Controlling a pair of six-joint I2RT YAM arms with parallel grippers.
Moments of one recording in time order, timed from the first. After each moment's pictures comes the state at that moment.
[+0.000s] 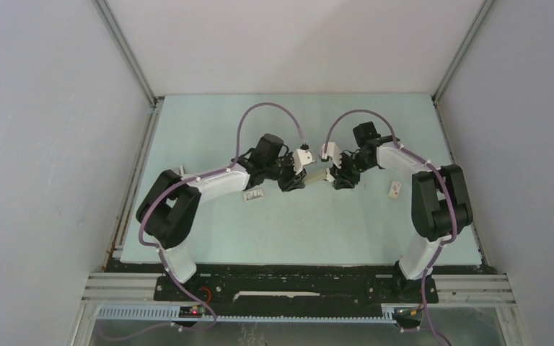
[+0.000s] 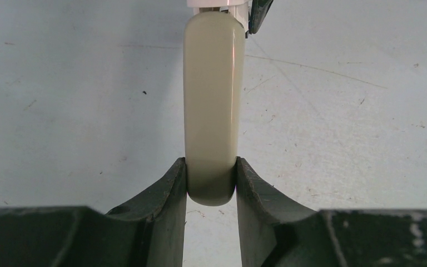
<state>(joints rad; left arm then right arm) -0.65 1.75 1.10 -0.05 0.52 0.44 0.24 1.76 1.19 -0.67 -0.62 -1.04</state>
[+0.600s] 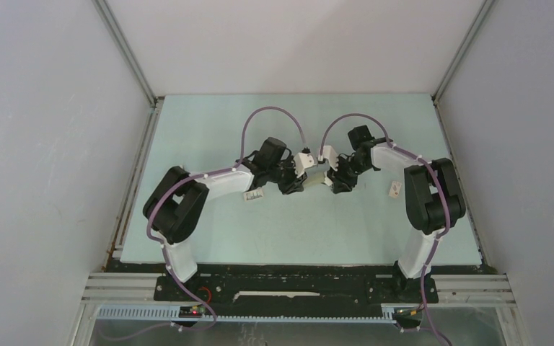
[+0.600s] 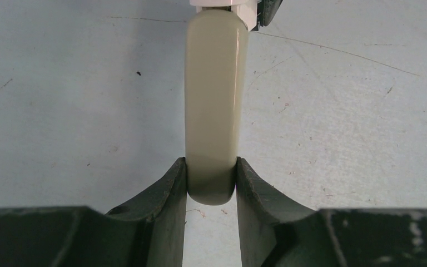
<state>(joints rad) -0.66 1.82 1.10 -0.05 0.47 0.44 0.26 1.84 1.19 -0.63 -0.58 -0.99</state>
